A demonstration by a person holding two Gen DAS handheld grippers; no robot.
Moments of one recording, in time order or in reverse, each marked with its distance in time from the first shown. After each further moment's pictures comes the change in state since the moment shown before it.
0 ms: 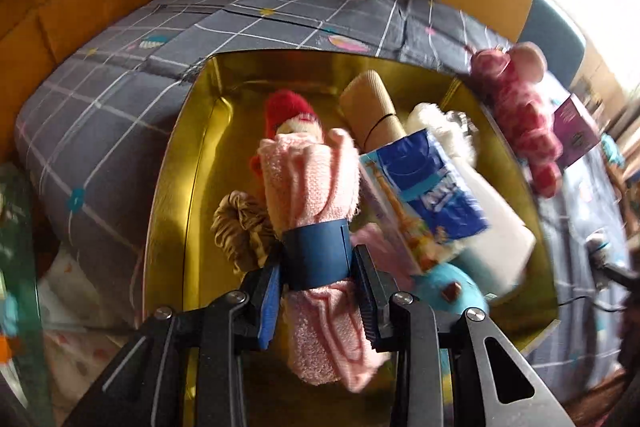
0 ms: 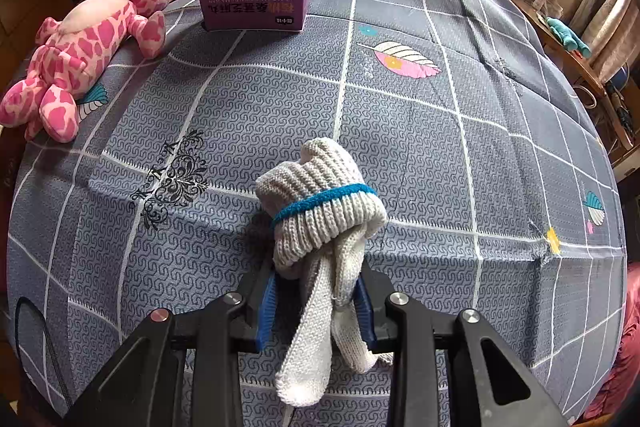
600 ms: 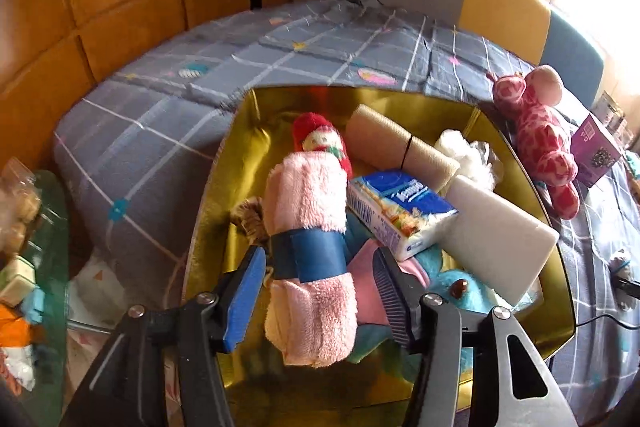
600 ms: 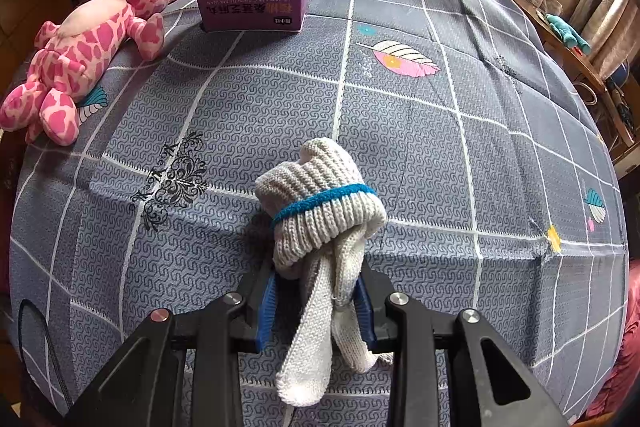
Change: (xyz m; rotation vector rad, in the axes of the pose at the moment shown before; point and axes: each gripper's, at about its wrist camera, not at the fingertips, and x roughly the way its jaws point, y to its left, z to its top) left arm -0.021 -0.005 -0.006 -0.026 -0.131 0.129; right arm 0.001 -0.002 0.001 0.011 0.004 0.006
